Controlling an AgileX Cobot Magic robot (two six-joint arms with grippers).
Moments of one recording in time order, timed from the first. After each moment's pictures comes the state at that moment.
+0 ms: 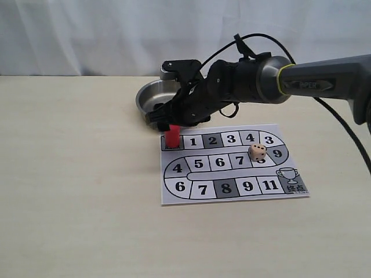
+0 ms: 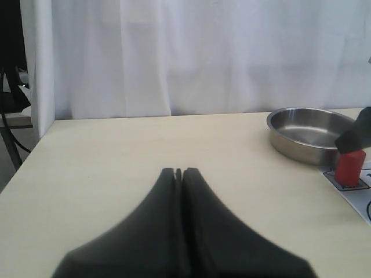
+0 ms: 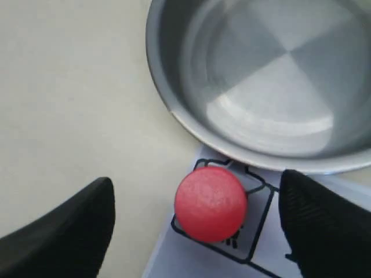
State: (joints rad) left arm -0.06 0.00 0.00 -0.05 0.21 0.08; right arm 0.50 2.19 -1.57 0.34 0.38 -0.17
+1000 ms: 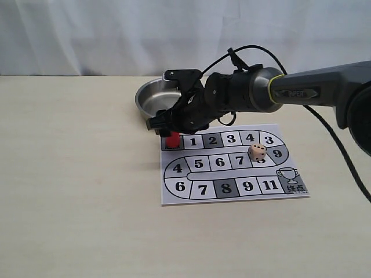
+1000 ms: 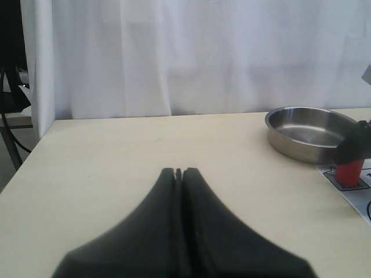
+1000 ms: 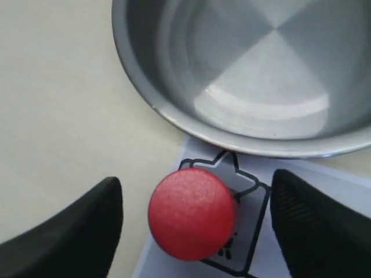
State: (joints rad) left arm -0.06 0.00 0.00 -0.05 0.21 0.08; right arm 0.50 2.24 -1.57 0.33 0.33 -0.12
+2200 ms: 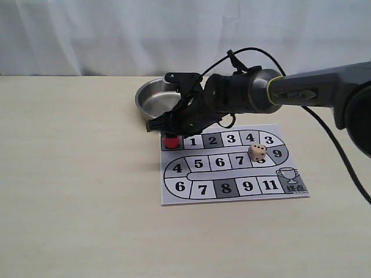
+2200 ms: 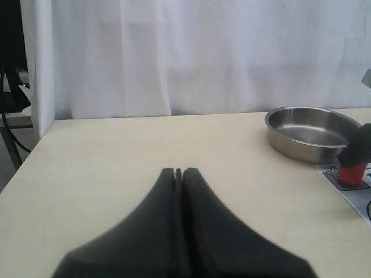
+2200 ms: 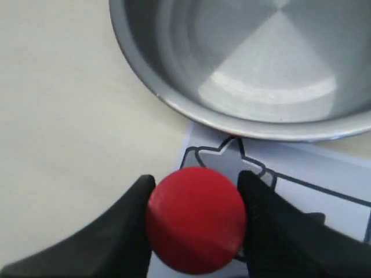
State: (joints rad) left arm -0.06 0.00 0.00 -0.05 0.21 0.08; right arm 0.50 2.24 -1.57 0.36 0.36 -0.11
